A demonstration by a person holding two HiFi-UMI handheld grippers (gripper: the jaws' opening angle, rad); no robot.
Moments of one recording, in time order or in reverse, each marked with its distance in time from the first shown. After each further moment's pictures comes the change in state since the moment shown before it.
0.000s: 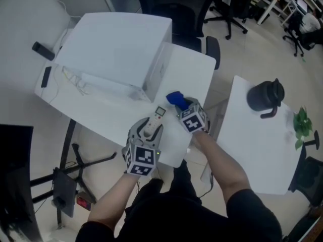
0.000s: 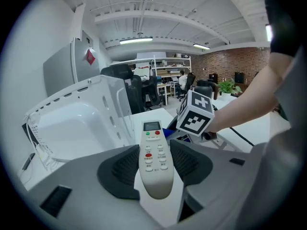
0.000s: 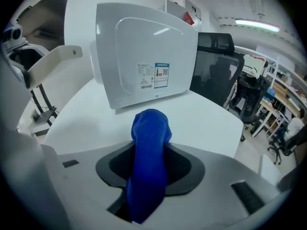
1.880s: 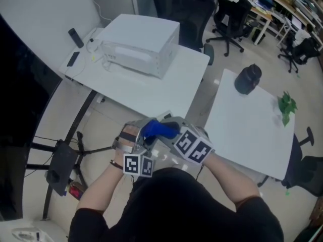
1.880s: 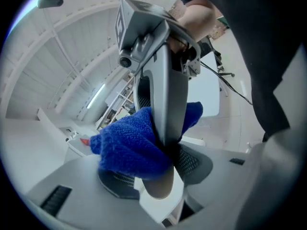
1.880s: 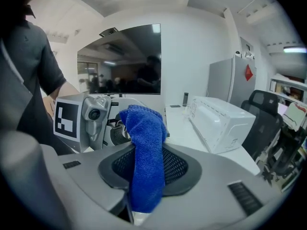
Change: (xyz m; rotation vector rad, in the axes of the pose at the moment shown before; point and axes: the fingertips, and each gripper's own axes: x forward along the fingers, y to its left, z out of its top) left arm -0.256 -0.139 -0.018 0.896 -0.178 0.148; right arm -0.363 0.314 0.008 -0.377 -0.280 0.444
